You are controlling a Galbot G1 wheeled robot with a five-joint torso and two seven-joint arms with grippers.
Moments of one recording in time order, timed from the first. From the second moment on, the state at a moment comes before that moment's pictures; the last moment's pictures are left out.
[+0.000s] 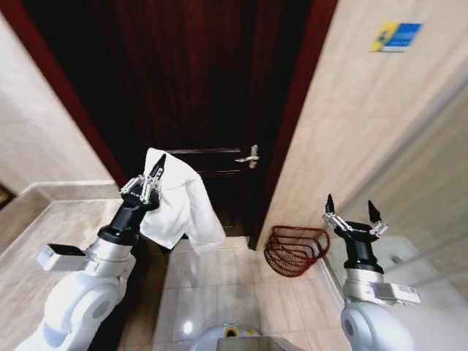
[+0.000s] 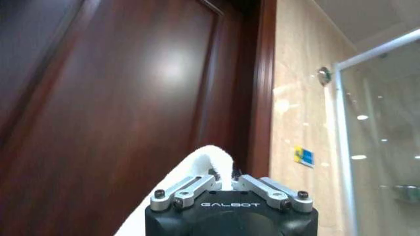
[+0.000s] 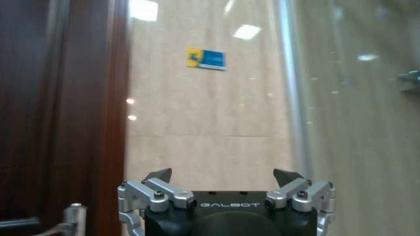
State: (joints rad) left arm 1.47 -0.99 -0.69 -2.50 -0.82 -0.09 0.08; right arm -1.73 1.53 0.76 2.45 0.19 0.13 0.13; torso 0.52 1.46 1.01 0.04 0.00
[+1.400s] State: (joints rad) left arm 1.35 -0.99 -0.46 -2.33 -0.85 -0.06 0.09; right arm -1.76 1.56 0.82 2.40 0.24 0.22 0.09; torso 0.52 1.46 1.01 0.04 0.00
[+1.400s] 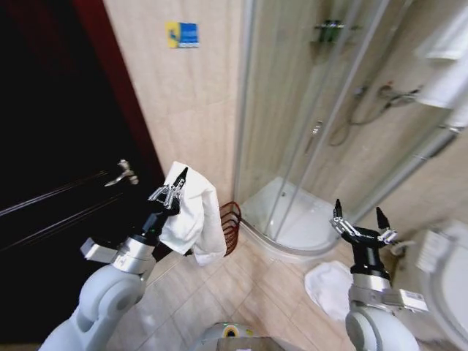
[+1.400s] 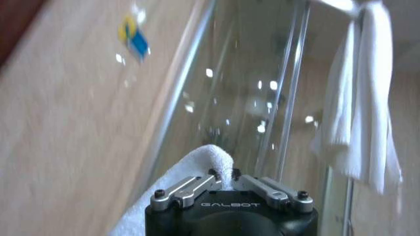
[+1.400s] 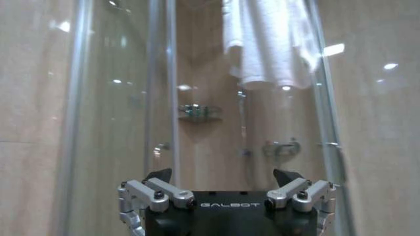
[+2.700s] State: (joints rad) left arm 1.22 -1.01 -0.29 -2.05 -0.82 -0.14 0.11; right arm -1.79 1.58 0.86 2.37 0.27 0.26 0.07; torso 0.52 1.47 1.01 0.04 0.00
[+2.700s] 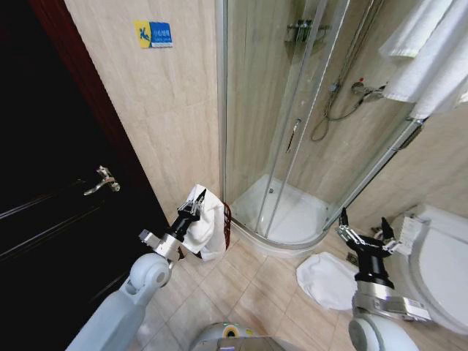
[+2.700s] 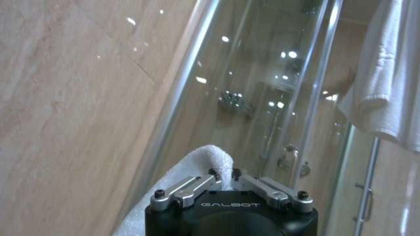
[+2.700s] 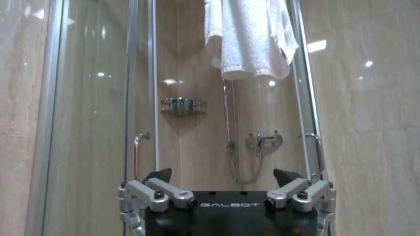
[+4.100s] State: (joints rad) left arm 0.88 -0.95 0.00 -1.70 -0.83 -0.21 0.11; right arm -1.82 1.61 0.84 2.27 0.23 0.39 0.04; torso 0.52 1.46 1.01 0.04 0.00
